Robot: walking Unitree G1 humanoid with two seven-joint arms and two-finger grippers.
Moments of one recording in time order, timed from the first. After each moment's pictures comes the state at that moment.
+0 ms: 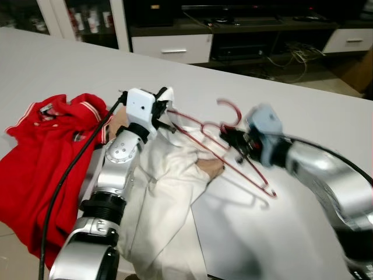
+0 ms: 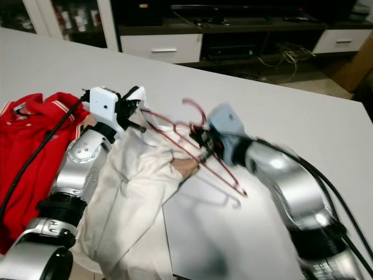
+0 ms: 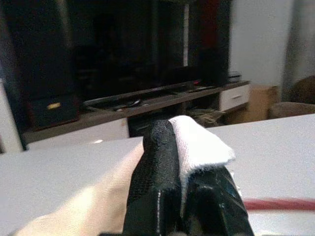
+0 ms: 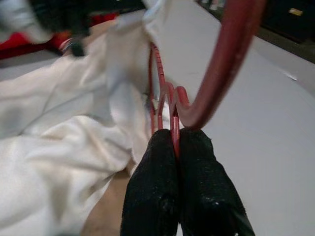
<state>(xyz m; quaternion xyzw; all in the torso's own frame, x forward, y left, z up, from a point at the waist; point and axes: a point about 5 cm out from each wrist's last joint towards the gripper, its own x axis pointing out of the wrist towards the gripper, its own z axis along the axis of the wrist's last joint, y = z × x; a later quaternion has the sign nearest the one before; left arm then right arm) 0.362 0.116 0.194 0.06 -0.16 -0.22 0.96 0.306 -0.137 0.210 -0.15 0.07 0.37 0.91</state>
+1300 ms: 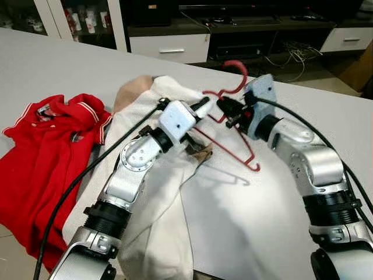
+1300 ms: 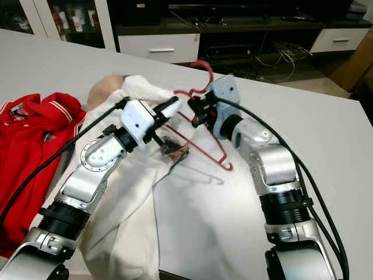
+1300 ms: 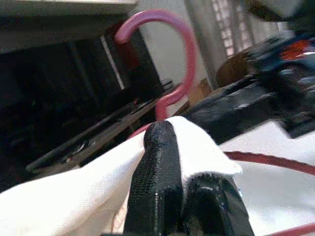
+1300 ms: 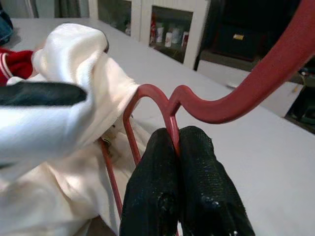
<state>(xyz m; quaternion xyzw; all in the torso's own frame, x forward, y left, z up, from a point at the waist) 0.326 0.065 0.208 0.20 -0.23 -0.38 0.87 0.346 -0.127 0.224 -0.05 0.00 0.31 0.95</state>
